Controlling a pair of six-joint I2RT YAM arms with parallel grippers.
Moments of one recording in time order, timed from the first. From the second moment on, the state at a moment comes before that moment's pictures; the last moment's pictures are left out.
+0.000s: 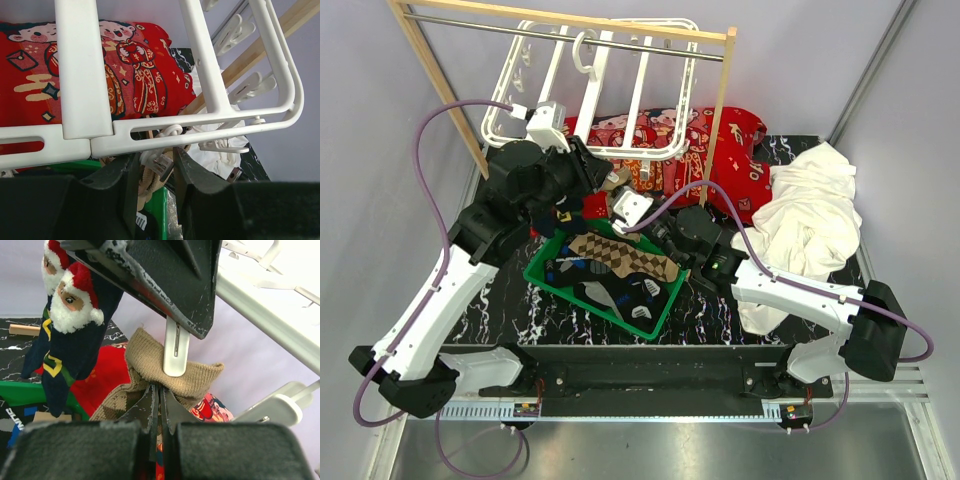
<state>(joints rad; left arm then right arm) -0.62 1.17 1.53 -0.53 -0.07 -0.47 1.03 1.40 1.09 0.50 0.22 -0.63</state>
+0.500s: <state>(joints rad) -0.62 1.17 1.56 -0.58 -0.06 -0.45 1.02 1.40 1.11 0.47 0.22 -0.67</state>
